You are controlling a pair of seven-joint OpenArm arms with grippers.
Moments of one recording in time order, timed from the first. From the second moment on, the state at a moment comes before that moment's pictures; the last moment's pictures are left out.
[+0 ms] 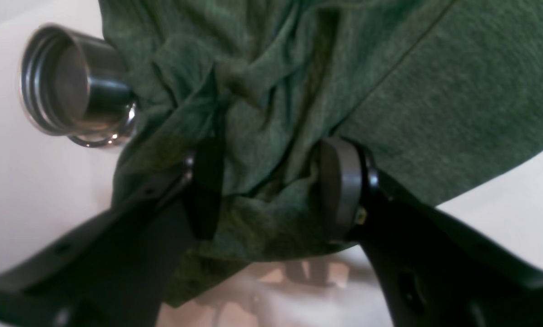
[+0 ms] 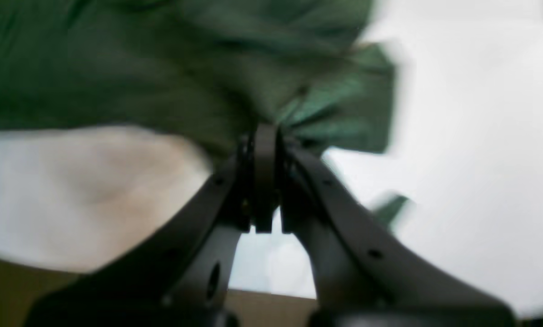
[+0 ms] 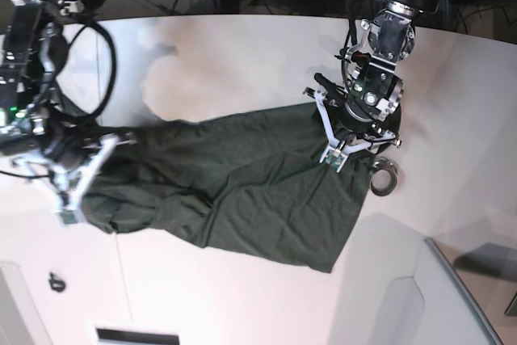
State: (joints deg) left arm 2.7 -12.6 11.7 78.5 11.0 -9.0 38.5; right arm -0.5 4.1 8.1 114.1 8.8 17.2 -79.7
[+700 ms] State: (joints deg) left arm 3.4 -12.6 11.4 78.5 11.3 -8.9 38.4; right arm 27.2 -0.7 -19.9 65.2 8.9 16.7 -57.2
